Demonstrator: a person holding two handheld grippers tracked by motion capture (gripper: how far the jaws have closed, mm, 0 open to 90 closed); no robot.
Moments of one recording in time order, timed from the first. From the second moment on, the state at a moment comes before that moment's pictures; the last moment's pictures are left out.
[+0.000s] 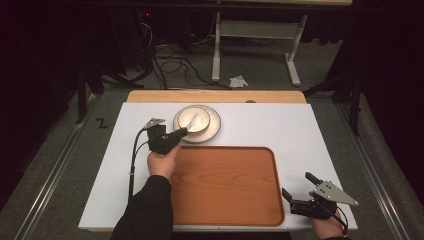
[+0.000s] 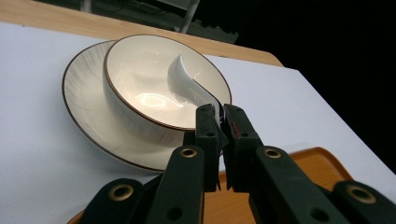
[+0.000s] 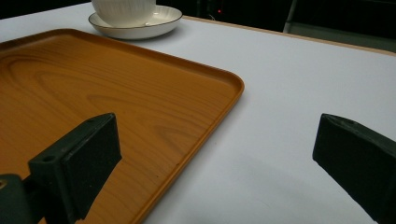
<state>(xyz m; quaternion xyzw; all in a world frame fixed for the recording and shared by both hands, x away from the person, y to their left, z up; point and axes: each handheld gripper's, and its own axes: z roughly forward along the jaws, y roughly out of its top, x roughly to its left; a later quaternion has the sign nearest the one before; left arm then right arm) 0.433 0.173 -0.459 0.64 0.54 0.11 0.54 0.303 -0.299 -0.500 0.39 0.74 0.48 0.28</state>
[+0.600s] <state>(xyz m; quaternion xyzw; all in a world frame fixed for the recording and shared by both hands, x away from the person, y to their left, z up) 0.398 0.166 -0.444 0.66 0.49 0.13 0.56 0.303 -0.298 -0.501 0.39 0.74 0.48 0.28</state>
